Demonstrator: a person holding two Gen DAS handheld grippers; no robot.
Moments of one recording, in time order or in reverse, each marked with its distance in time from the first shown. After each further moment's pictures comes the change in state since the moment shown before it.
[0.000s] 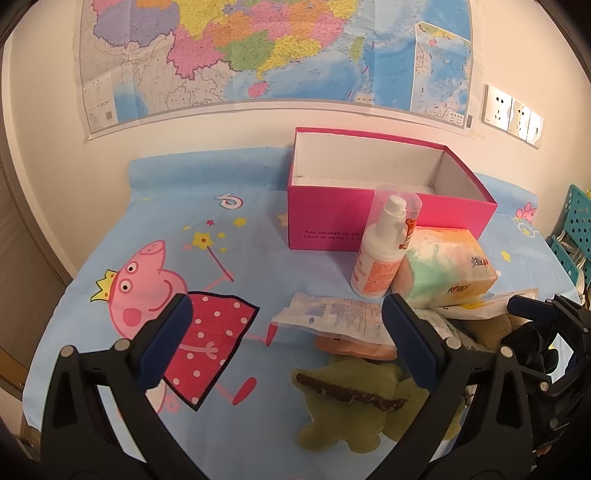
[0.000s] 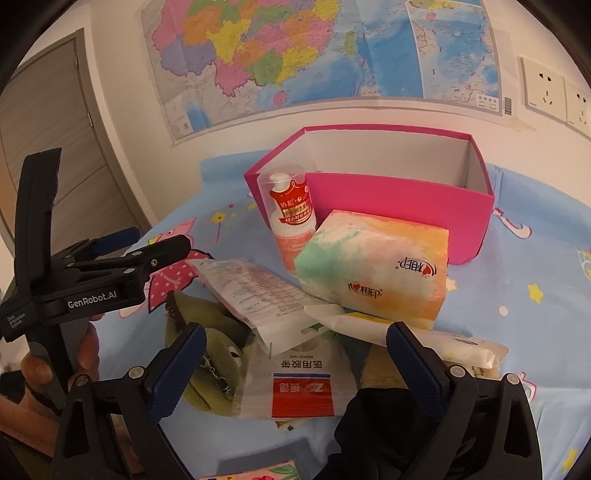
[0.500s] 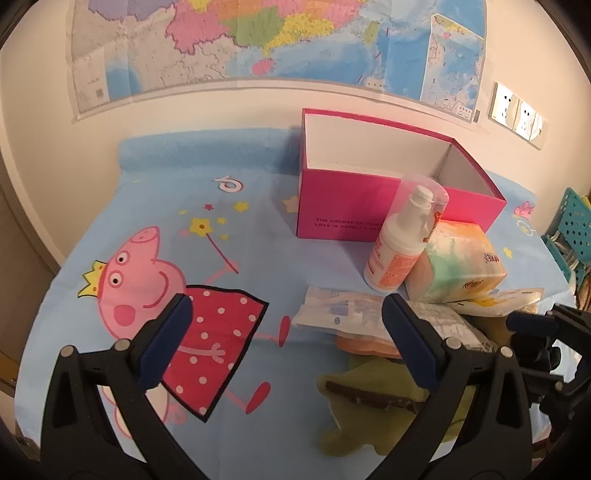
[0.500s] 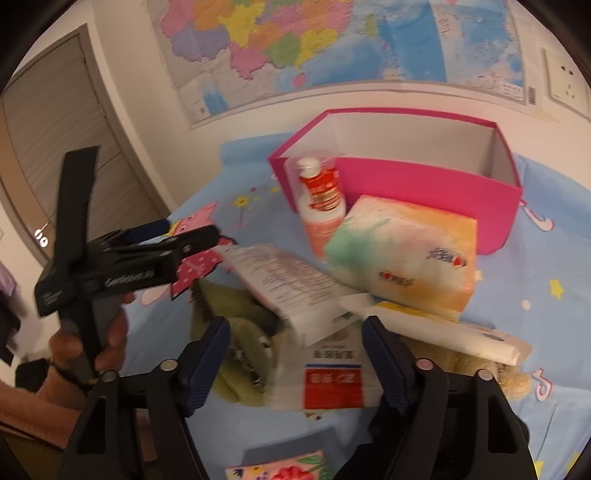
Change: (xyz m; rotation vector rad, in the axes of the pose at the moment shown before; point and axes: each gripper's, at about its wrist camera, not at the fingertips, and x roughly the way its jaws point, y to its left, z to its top) left arm 0.028 0.027 0.003 -0.020 0.072 -0.070; right arm -0.003 0.021 0.007 0.010 0.099 0.074
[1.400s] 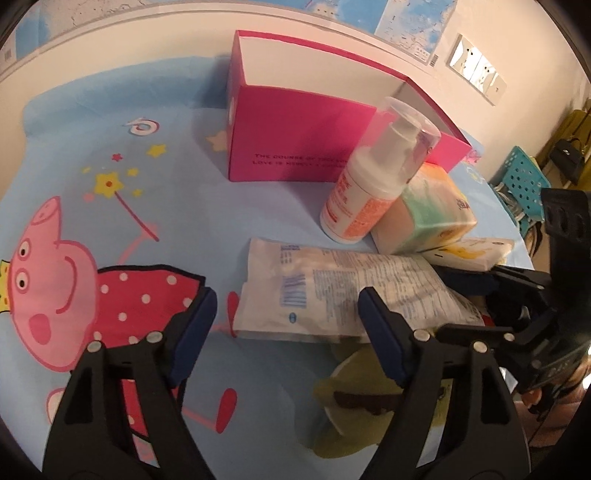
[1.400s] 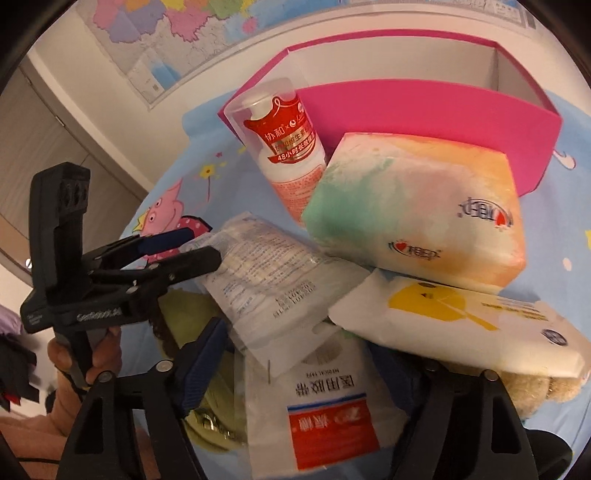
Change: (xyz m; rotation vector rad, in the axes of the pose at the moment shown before) left arm 0.059 0.001 -0.005 0.085 0.255 -0.328; right arm 0.062 0.005 0.020 0.219 0.190 -0.028
